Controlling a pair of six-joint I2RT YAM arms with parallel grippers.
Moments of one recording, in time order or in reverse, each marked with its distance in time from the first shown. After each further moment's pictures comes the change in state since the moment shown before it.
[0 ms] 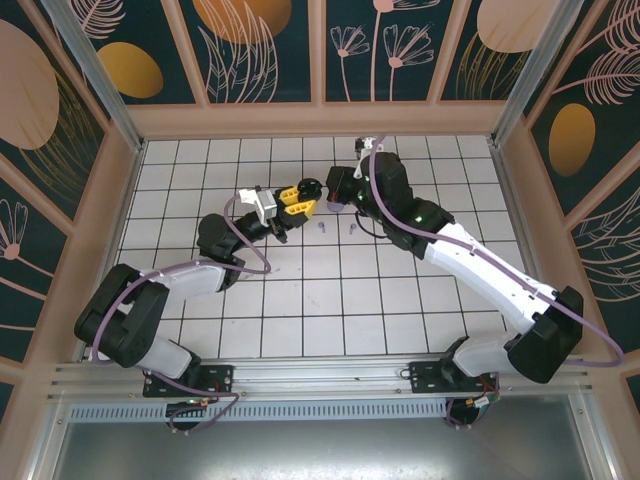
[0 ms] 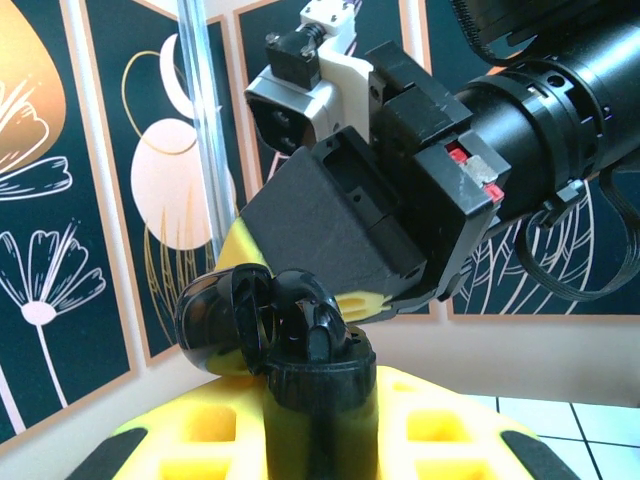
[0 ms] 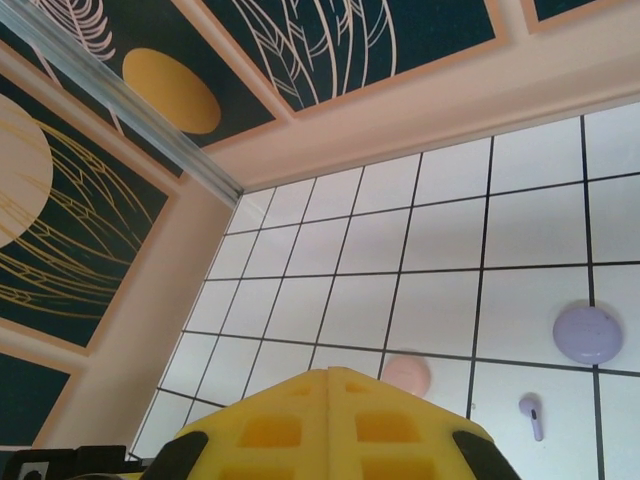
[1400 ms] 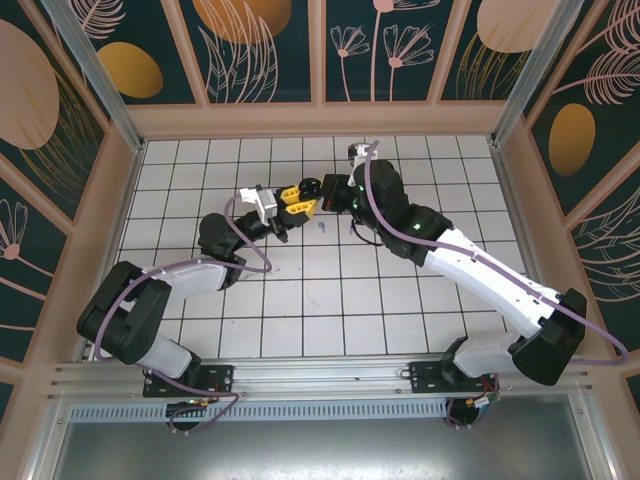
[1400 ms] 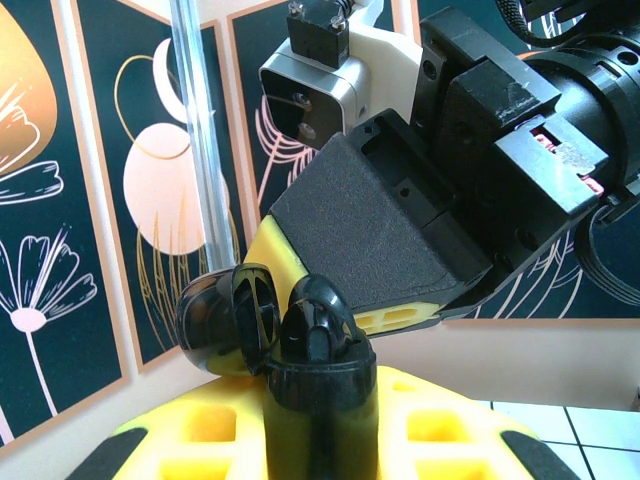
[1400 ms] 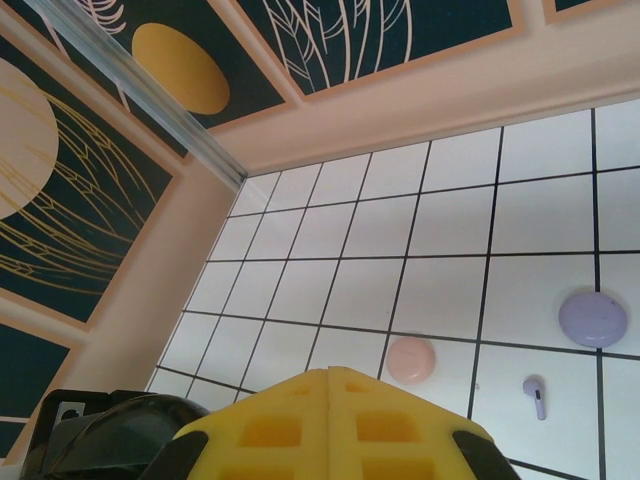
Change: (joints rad) left arm 0.000 0.018 0.010 0.022 0.011 -0.012; right arm 0.077 -0.026 0.002 -0.037 0.065 -0.014
